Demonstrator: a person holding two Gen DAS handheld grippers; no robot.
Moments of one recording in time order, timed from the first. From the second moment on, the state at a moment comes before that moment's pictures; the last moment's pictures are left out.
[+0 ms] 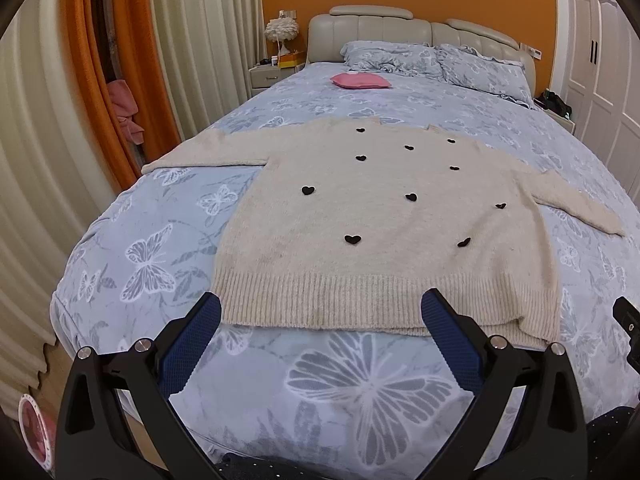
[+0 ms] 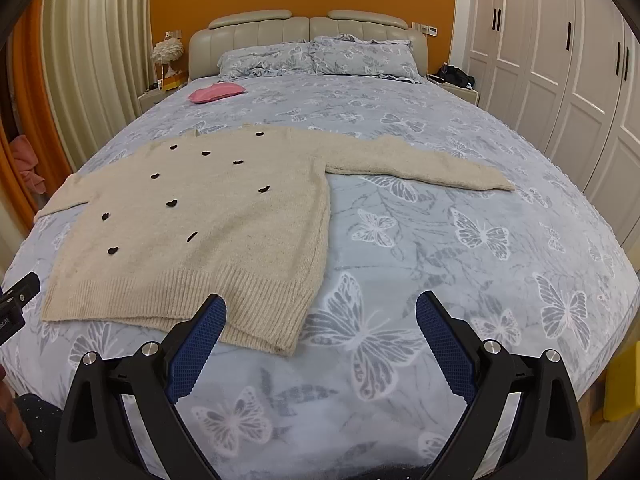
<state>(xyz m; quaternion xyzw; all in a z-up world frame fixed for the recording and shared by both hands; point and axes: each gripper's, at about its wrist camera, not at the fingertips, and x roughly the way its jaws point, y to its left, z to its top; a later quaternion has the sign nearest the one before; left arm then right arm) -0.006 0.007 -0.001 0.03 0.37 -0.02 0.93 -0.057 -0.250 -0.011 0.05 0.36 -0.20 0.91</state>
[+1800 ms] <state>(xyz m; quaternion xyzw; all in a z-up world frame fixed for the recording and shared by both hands) -0.011 -0.007 0.001 0.07 0.36 -0.02 0.93 -0.057 -0.250 -0.010 0.06 0.36 -0.19 0.91</state>
